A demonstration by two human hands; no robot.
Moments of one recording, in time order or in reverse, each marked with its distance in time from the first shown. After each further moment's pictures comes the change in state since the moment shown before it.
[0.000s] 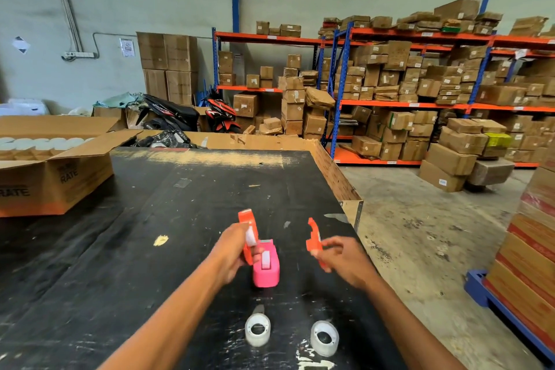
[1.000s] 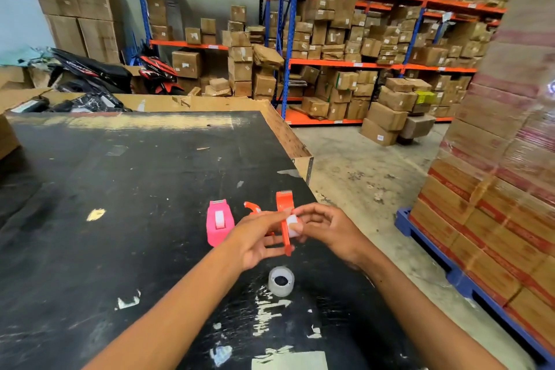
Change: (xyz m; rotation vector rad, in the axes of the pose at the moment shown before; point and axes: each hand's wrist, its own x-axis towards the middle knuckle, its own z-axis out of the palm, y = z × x) left_hand -0.042 -0.042 0.081 -0.070 -0.548 -0.207; right_hand -0.073 0.002 -0.038 0.360 -0.158 -0.117
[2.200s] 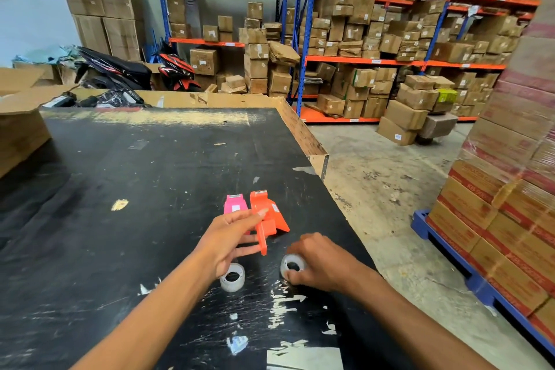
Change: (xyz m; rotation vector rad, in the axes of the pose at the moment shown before) left_hand -0.034 -0.004 -0.058 0.097 0.201 0.154; right_hand -0.012 0.009 0.048 -1.125 -0.252 0.000
